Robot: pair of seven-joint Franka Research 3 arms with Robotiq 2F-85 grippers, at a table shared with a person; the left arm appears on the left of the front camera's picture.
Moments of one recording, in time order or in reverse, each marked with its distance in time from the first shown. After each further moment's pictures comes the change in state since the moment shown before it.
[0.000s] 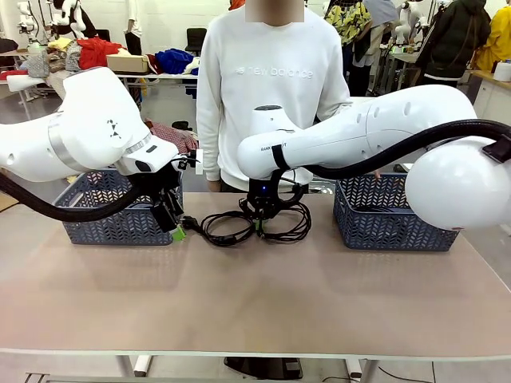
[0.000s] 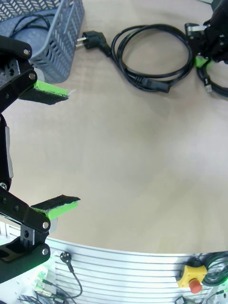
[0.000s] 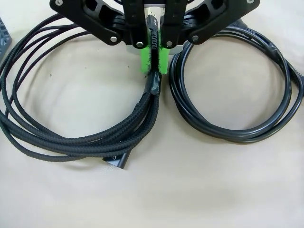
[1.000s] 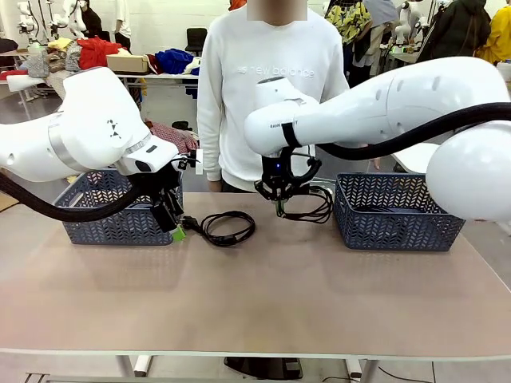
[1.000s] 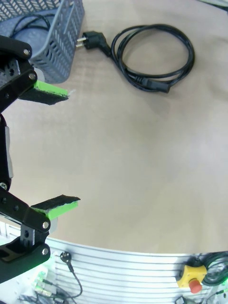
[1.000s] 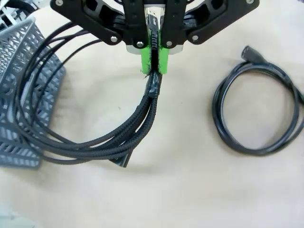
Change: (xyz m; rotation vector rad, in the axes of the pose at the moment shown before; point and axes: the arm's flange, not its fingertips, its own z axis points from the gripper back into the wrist) left arm 0.000 0.000 0.000 0.000 0.000 0.000; right arm -0.009 -0.027 0.082 -0.146 -0.021 0.035
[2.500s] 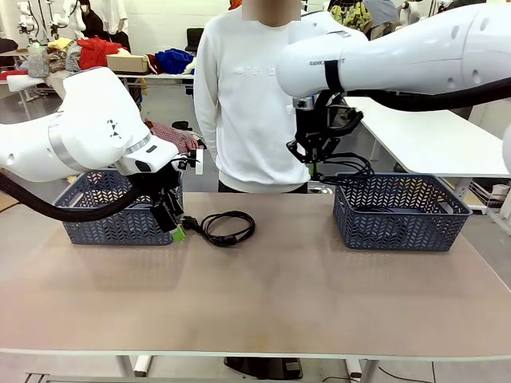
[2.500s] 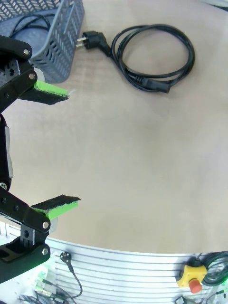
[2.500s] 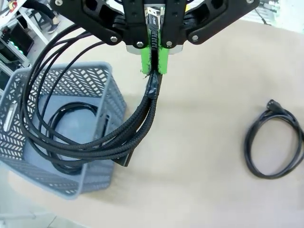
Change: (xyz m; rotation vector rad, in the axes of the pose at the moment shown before) left arm 0.000 0.000 0.000 0.000 0.000 0.000; right arm -0.022 -0.096 0.103 -0.026 0.007 0.052
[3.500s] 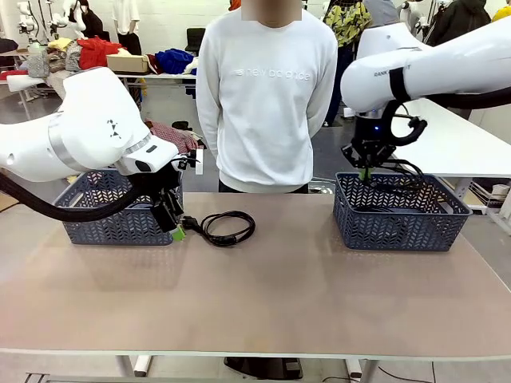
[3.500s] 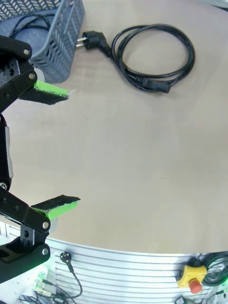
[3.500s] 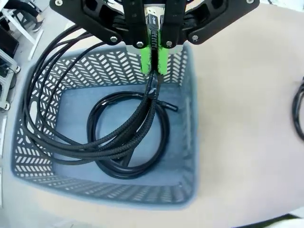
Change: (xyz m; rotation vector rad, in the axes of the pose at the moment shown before) left arm 0.000 0.000 0.000 0.000 0.000 0.000; right arm -0.010 -0.132 -0.040 0.026 -0.075 -0.135
